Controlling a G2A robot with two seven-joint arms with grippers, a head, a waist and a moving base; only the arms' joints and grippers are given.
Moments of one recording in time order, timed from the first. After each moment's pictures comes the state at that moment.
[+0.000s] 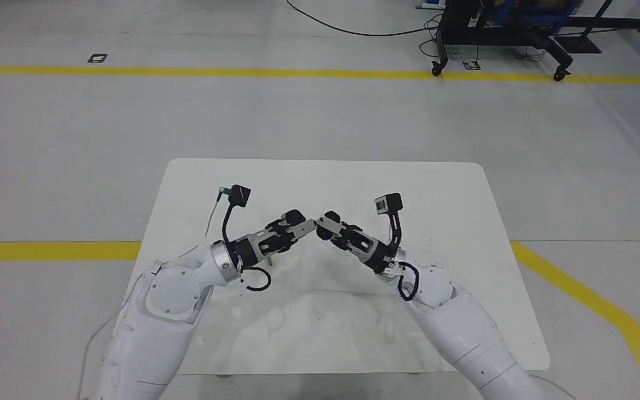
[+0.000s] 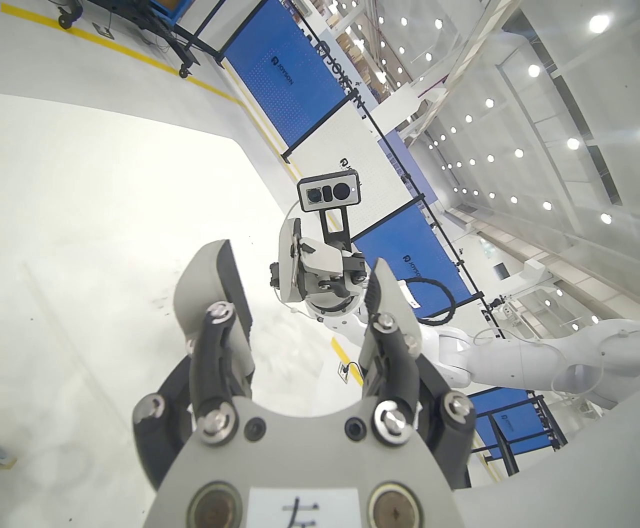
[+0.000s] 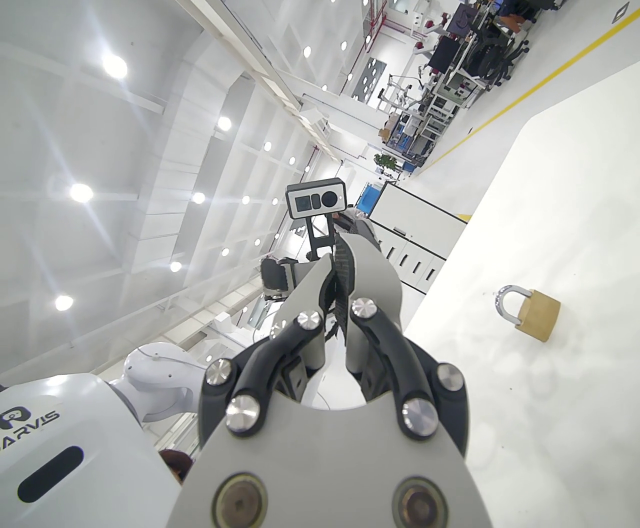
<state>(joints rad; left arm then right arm) 1.36 -1.17 -1.31 -1.77 0.07 -0.33 -0.75 -1.25 -1.26 1.02 -1.38 0.34 -0.62 0.58</state>
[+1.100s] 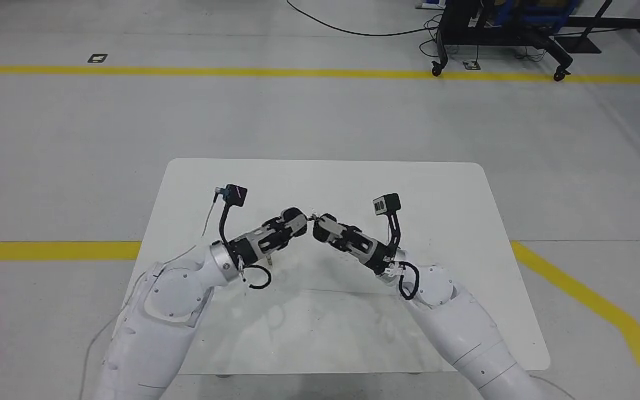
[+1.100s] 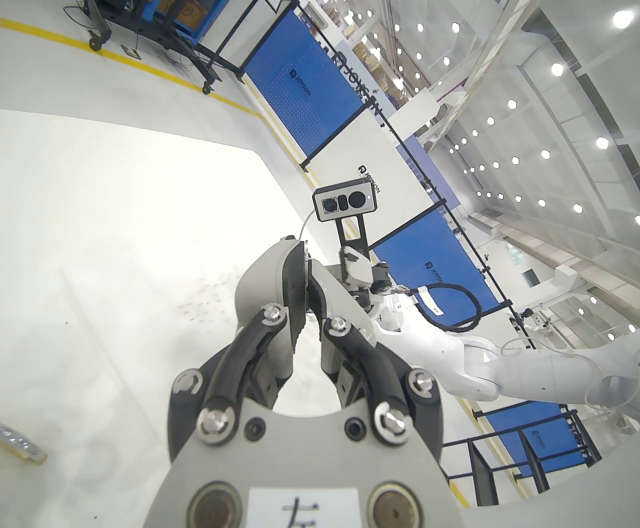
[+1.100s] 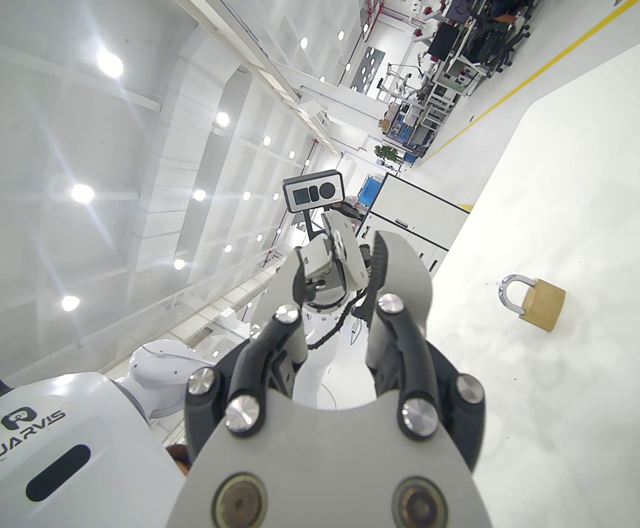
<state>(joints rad) 1.38 -1.15 -1.31 -1.78 0.13 -0.31 -0.65 -1.26 -1.27 1.03 -1.38 0.36 -0.61 0.61</state>
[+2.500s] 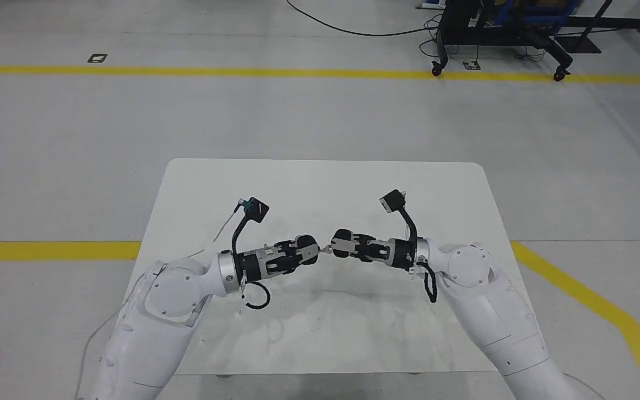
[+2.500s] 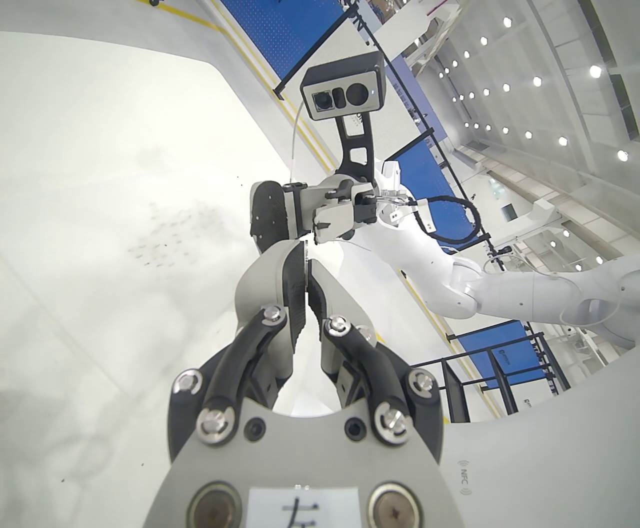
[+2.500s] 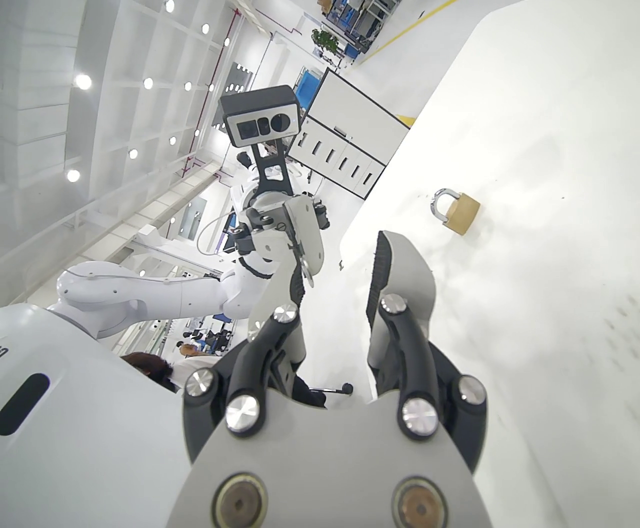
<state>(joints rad) 1.36 -1.12 -1.26 -1.78 0.06 -0.36 -0.90 -1.25 -1.18 1.18 -1.48 0.20 -0.49 0.99</state>
